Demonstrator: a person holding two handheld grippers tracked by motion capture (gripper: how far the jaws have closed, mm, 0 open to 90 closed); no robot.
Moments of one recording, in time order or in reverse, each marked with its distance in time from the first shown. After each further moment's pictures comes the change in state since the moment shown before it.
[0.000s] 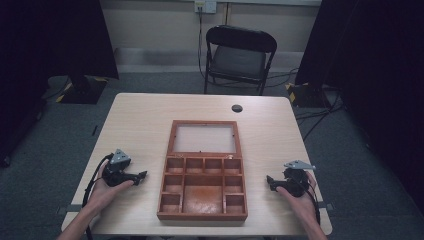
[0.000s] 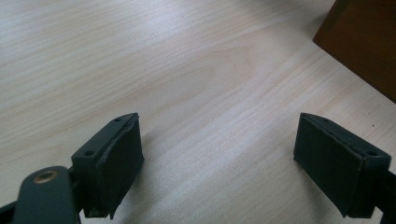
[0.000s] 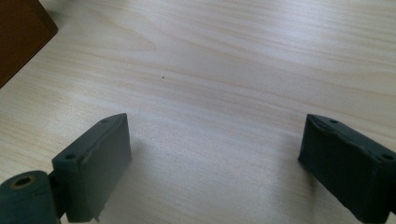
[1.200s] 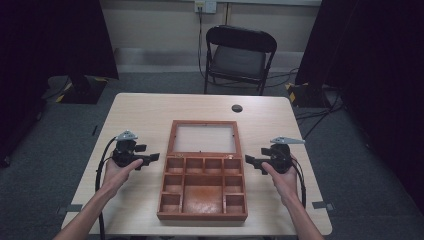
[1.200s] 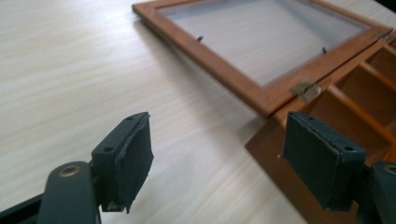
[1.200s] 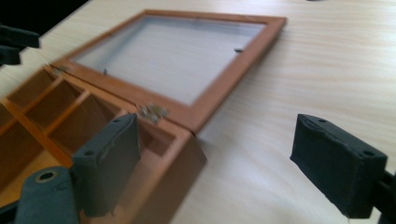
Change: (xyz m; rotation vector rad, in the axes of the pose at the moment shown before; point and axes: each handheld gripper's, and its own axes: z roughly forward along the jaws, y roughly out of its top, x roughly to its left) left arm 0.000 0.060 0.002 -0.075 -0.179 -0.130; right arm 0.032 0.081 0.000 -0.106 0.351 0.063
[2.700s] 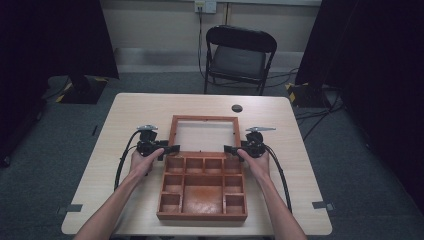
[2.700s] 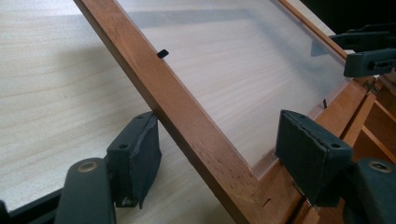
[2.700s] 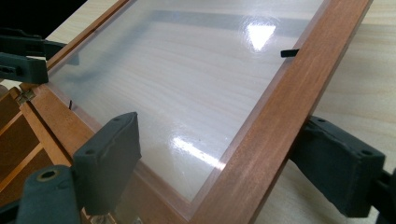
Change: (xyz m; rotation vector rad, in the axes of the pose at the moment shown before) left arm -0.001 0.027 0.080 -0.015 -0.177 -0.148; right arm -0.006 0.020 0.102 0.054 0.120 0.061
